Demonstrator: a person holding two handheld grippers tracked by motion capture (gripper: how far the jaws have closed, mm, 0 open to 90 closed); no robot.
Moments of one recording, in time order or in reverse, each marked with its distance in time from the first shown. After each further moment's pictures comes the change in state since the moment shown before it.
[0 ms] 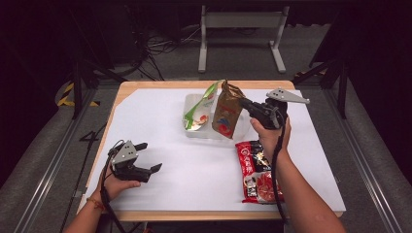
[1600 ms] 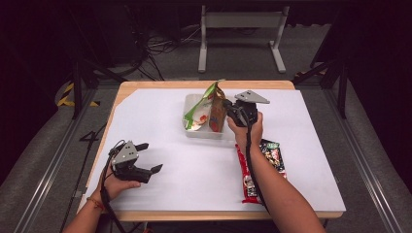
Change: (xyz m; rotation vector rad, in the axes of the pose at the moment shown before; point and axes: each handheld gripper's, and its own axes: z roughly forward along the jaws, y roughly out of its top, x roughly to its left) left arm 0.000 0.000 0.001 -0.001 -0.020 0.010; right arm 0.012 -0.033 0.077 0.075 -0.145 -0.079
